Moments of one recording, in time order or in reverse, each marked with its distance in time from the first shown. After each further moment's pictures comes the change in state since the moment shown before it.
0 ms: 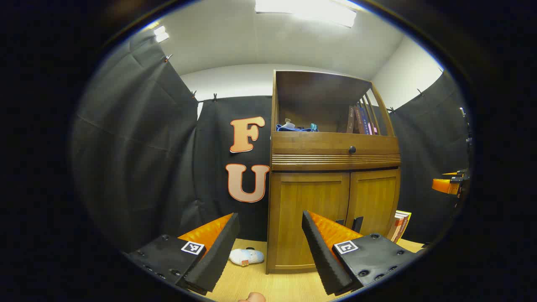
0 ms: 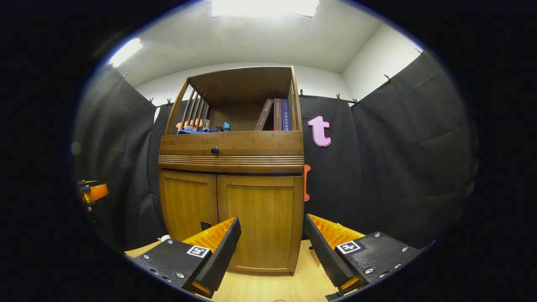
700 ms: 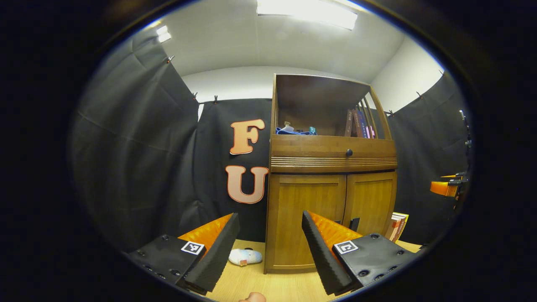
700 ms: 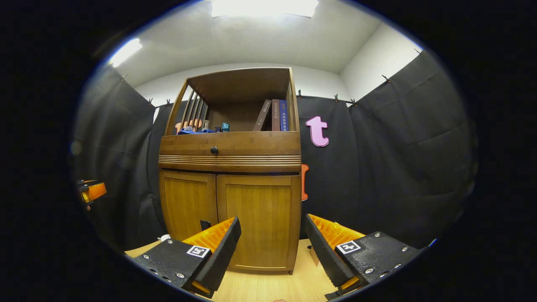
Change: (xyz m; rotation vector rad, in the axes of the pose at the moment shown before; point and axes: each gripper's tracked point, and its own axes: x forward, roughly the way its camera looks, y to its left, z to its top) left arm -0.016 0.005 0.004 -0.005 -0.016 0.008; right arm -0.011 0.001 -0.004 0.000 0.005 -0.002
